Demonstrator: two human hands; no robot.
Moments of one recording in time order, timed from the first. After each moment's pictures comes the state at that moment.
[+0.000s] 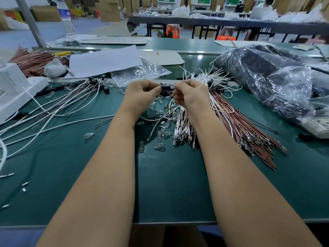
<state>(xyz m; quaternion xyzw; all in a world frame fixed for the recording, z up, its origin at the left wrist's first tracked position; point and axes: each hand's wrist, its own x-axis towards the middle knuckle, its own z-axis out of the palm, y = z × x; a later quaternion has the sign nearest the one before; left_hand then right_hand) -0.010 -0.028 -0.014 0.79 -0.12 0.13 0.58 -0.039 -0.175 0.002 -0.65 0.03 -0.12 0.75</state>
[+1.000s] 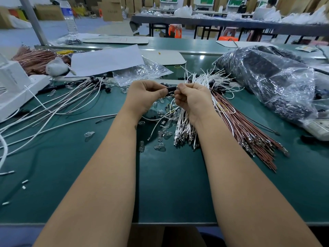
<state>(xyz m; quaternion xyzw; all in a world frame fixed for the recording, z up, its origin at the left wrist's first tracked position) -0.018 -0.034 -0.010 0.77 -0.14 0.12 0.61 -0.037 -0.179 0.001 -0.59 0.06 -0.07 0.80</state>
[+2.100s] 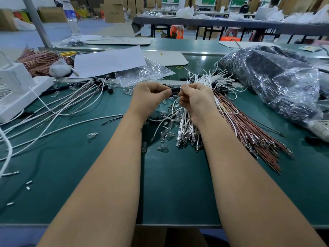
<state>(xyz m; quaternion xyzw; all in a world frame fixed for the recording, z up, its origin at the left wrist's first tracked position) -0.014 -0.039 -0.017 0.76 -0.14 0.14 0.61 -0.033 -0.179 -0.002 -0.61 0.06 -0.09 0.79</state>
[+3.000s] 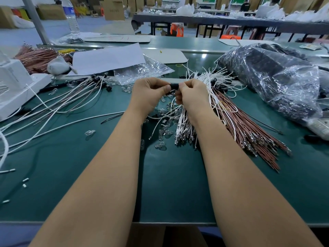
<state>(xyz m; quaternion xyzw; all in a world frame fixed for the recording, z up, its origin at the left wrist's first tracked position) -0.017 -0.046 -0.012 0.75 -0.12 0.15 0.63 -0.033 -0.170 -0.003 -0.74 0.05 -0.14 0.66</state>
